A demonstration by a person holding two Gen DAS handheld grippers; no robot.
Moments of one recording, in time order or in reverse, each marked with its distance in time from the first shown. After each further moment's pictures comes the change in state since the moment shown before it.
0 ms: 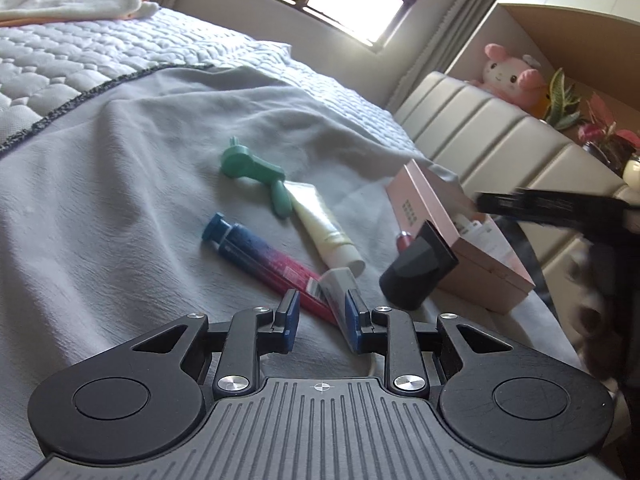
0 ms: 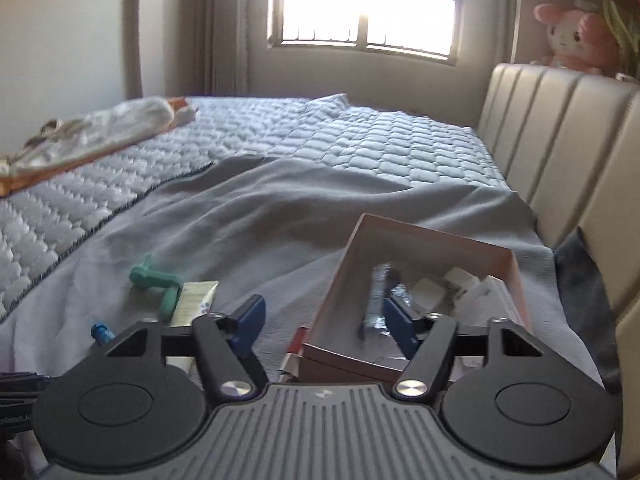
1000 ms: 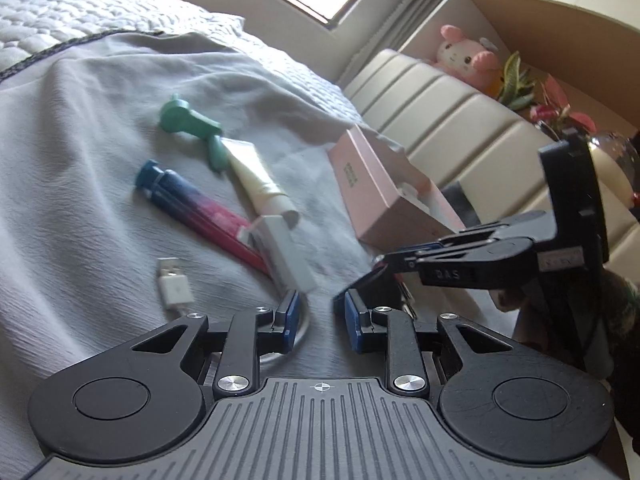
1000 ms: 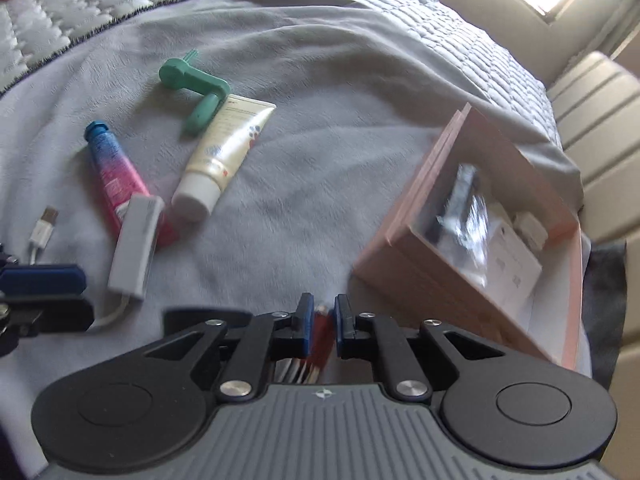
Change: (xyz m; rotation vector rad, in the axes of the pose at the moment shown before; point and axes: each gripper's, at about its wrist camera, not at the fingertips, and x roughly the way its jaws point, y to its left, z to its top) left arm 0.003 -0.015 -0.023 0.007 0.072 -0.160; right arm 0.014 0.034 -0.053 -0.261 0.308 0.029
